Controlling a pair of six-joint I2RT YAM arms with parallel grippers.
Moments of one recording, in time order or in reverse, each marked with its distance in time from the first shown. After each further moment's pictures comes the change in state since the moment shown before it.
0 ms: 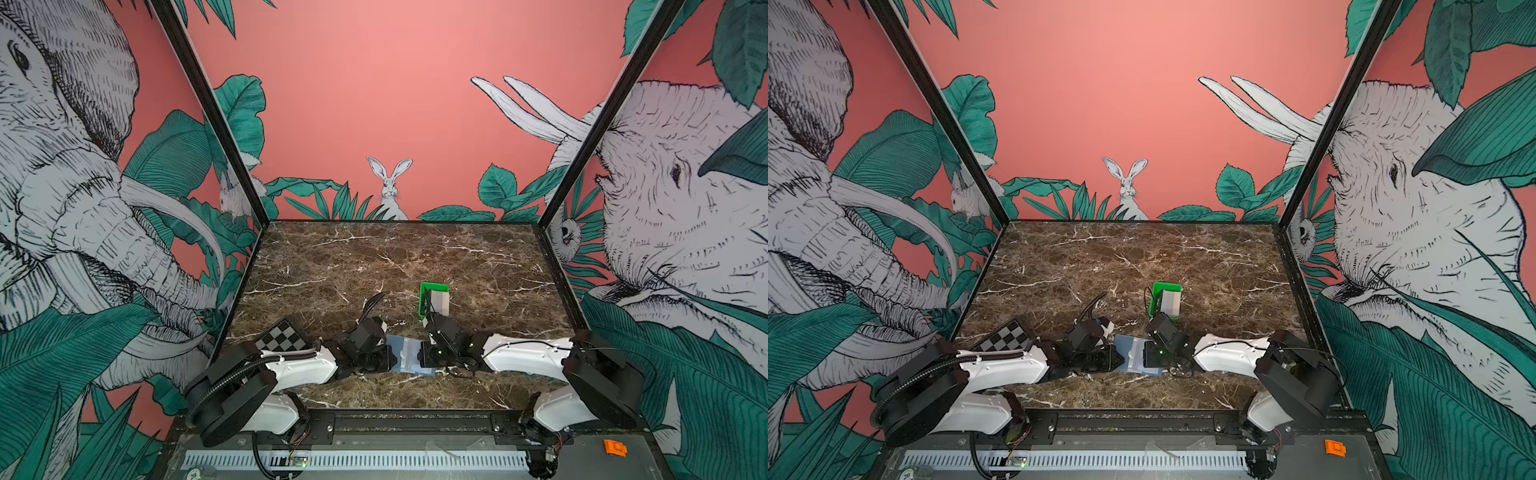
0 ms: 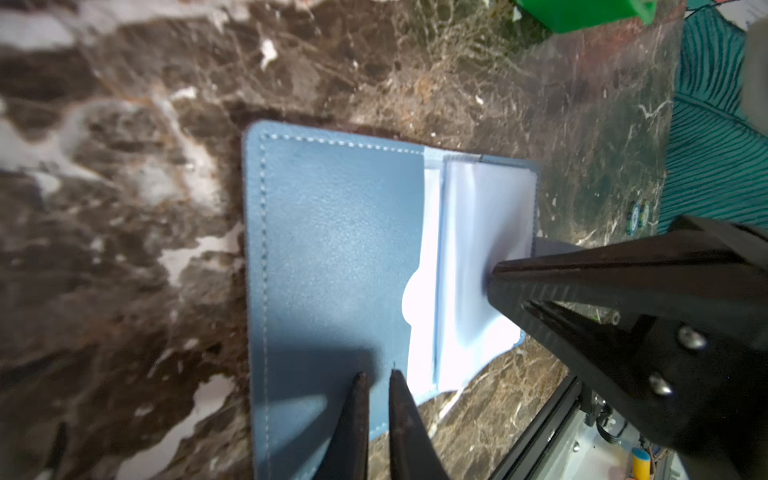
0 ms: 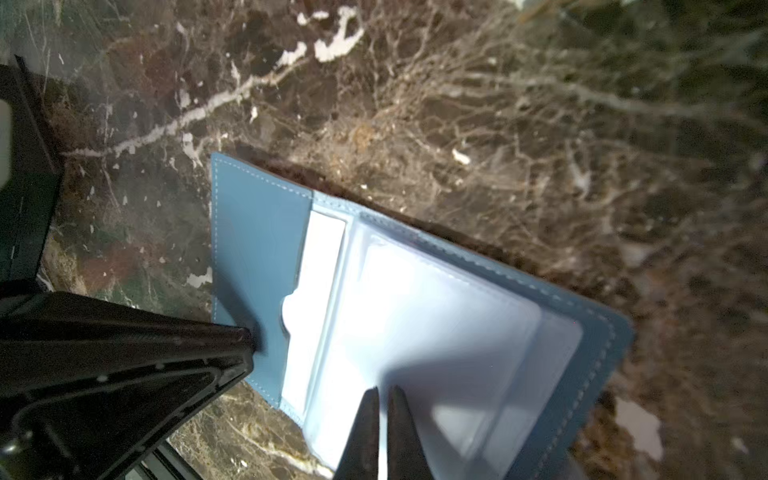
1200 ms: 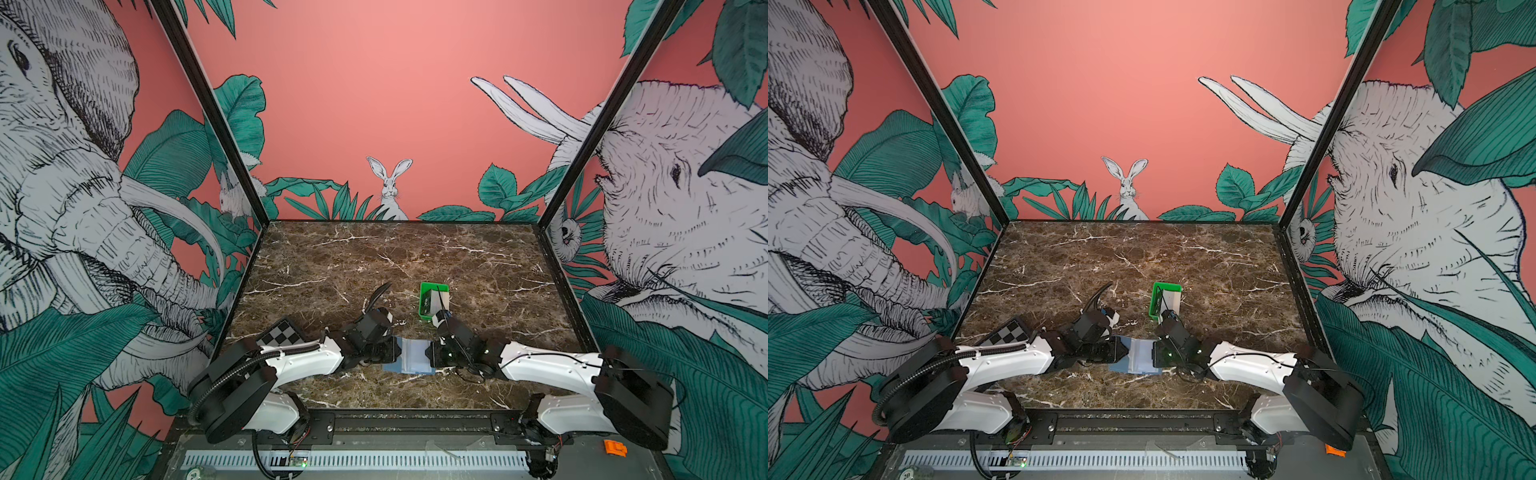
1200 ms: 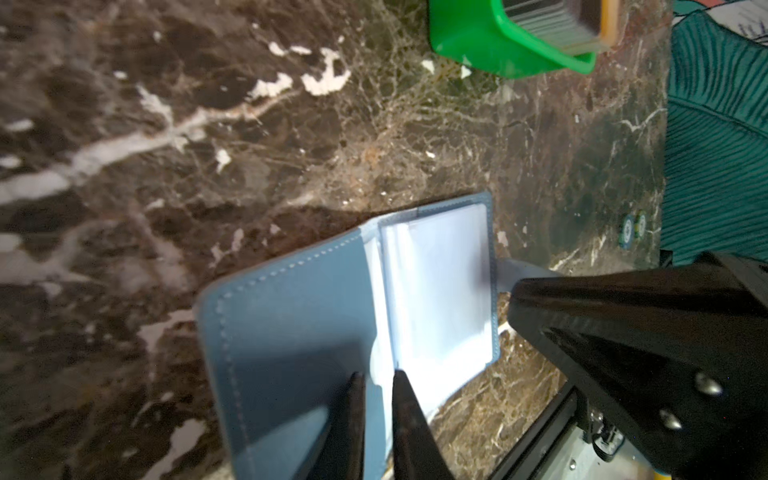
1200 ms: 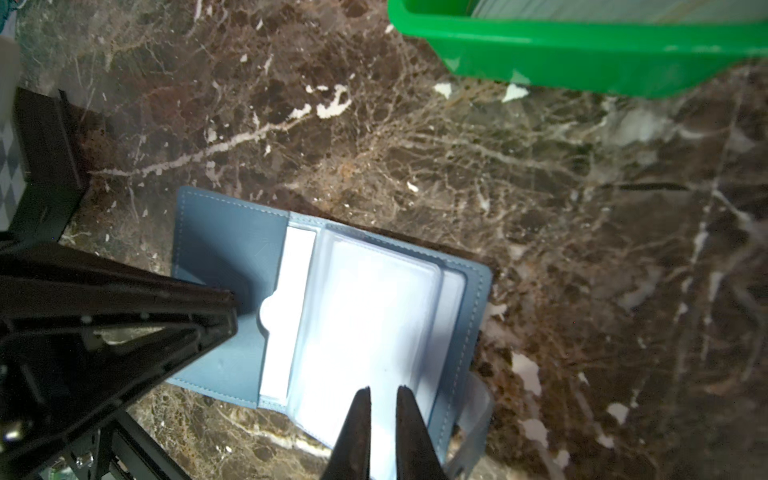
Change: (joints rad) left arm 0.023 0.041 0.130 -0.120 -0.027 0.084; right arm -0.010 -0.169 -0.094 -0.010 0.098 -0.046
